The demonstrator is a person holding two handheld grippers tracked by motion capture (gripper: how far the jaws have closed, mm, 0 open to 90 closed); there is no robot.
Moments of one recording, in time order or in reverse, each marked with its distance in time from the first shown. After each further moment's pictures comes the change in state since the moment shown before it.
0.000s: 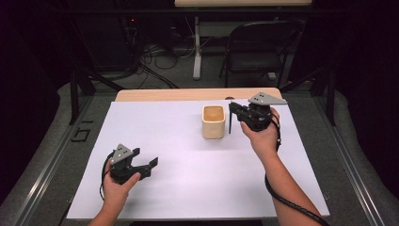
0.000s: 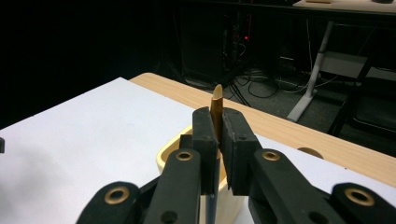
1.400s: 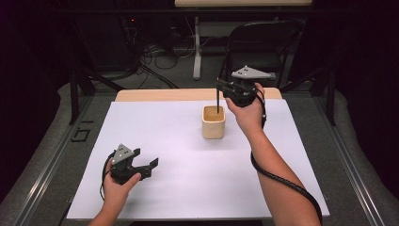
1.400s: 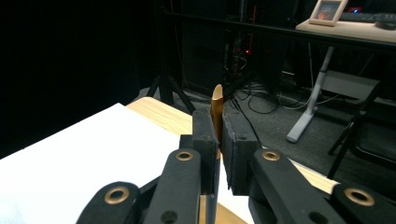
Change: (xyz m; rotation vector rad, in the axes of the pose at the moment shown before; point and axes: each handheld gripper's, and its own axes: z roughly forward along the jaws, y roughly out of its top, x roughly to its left) left arm 0.000 -0.001 0.001 0.007 -0.002 0.005; right arm 0.009 0.060 0.047 -0.022 0.004 -0.025
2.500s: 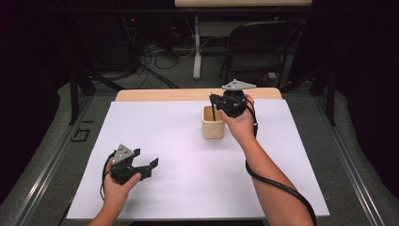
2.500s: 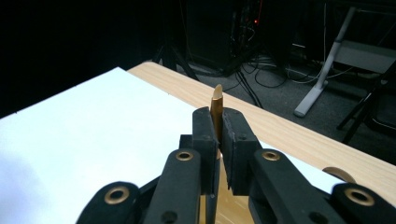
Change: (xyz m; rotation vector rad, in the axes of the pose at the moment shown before) left arm 0.000 -0.001 0.000 0.004 0.002 -0.001; right arm 0.007 -0.042 0.027 0.110 0.015 -0.006
